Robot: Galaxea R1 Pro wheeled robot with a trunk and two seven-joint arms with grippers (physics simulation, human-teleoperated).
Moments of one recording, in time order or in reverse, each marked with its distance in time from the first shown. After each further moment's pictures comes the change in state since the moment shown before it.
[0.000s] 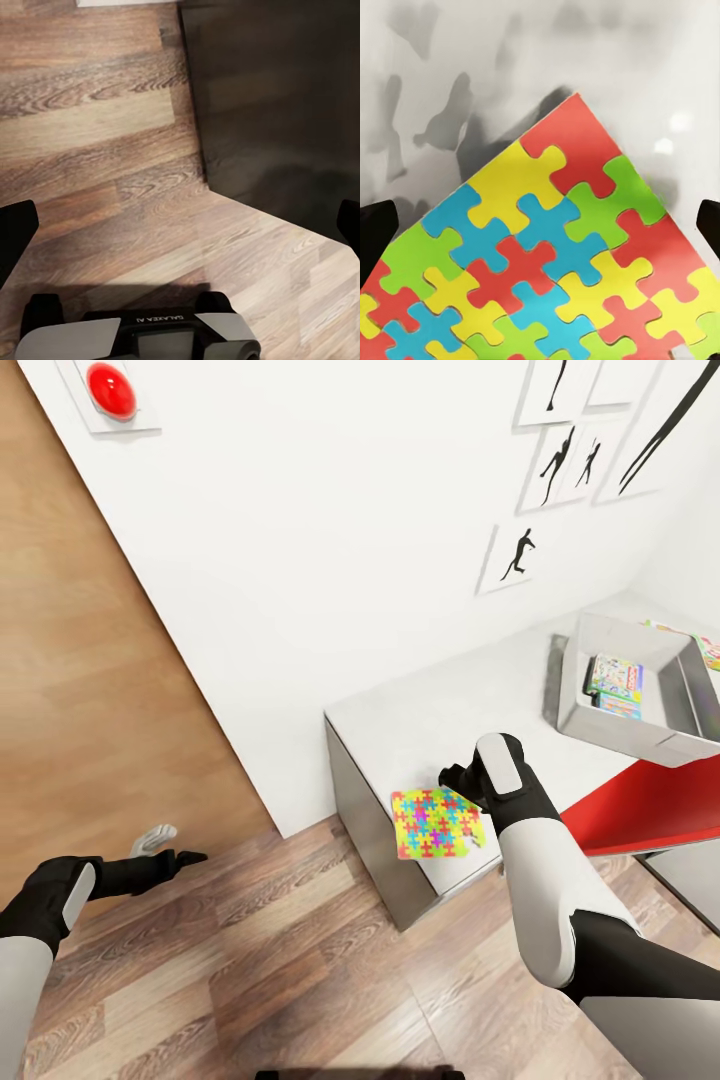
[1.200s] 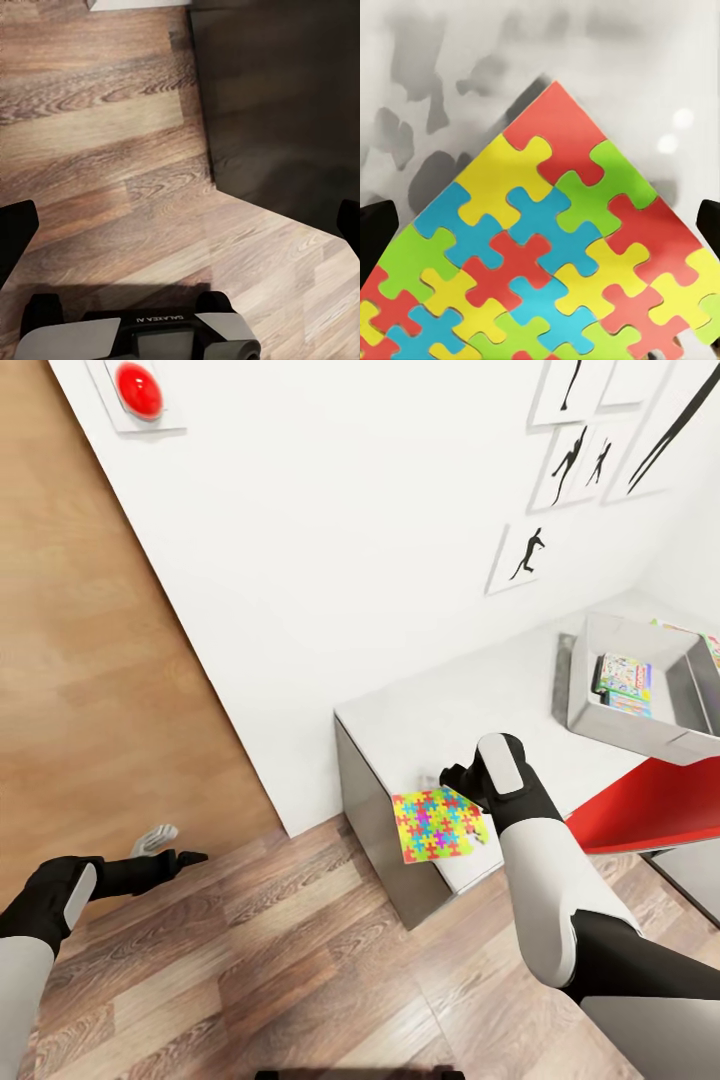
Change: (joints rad) left arm 0.000 -0.003 0.000 0.000 -0.001 -0.001 0.002; right arm 0.001 -0.004 0.000 0.000 0.000 0.000 0.000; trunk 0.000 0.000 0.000
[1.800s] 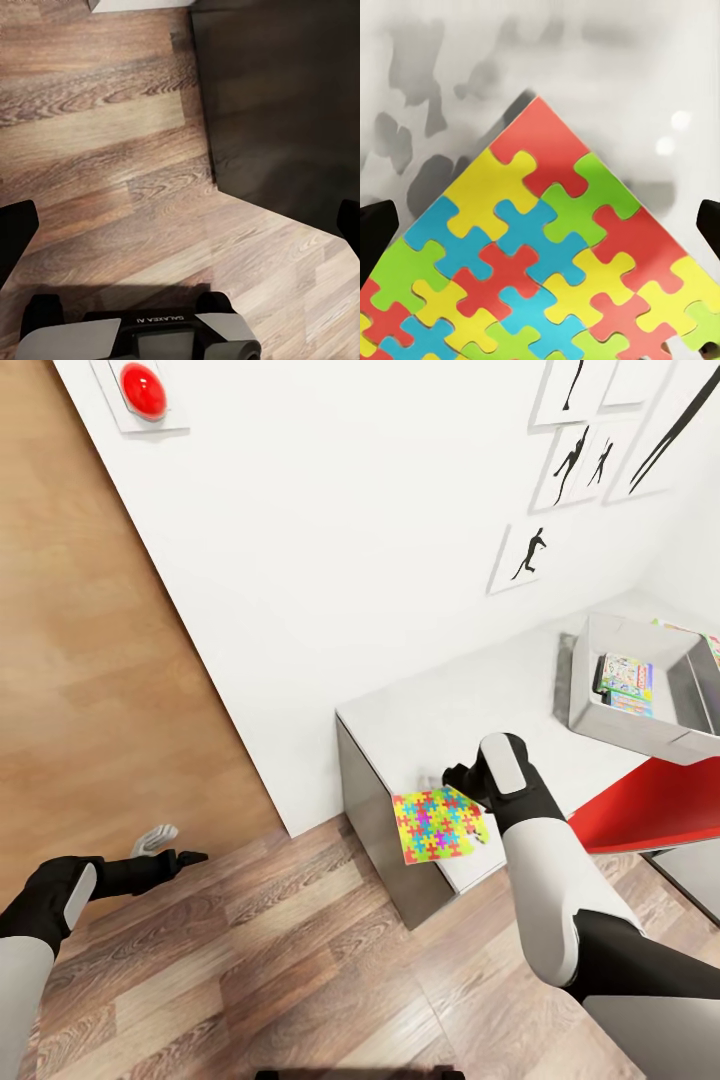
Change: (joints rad) left arm 0.000 0.000 0.000 0.000 0.000 -0.002 0.000; right arm -0.001 -0.009 0.000 -0.002 0.000 0.000 0.000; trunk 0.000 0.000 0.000
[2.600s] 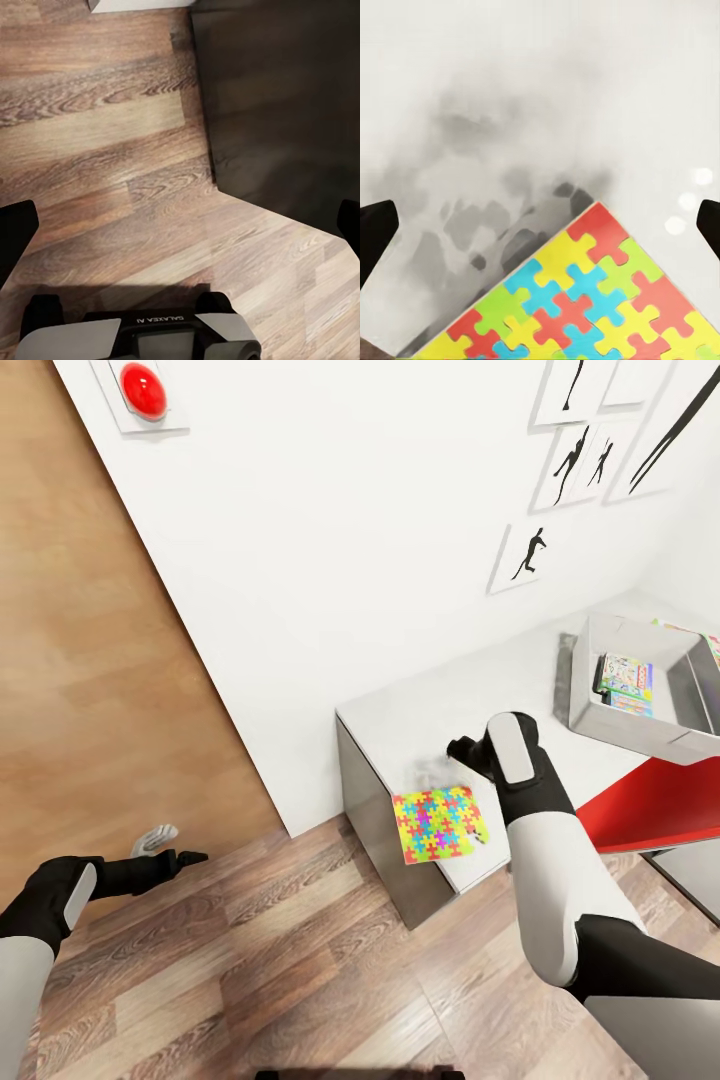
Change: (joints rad) left arm 0.000 0.000 0.000 0.000 0.000 0.000 0.000; right arm -0.007 -0.001 0.053 -0.152 0.007 0.005 0.026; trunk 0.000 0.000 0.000
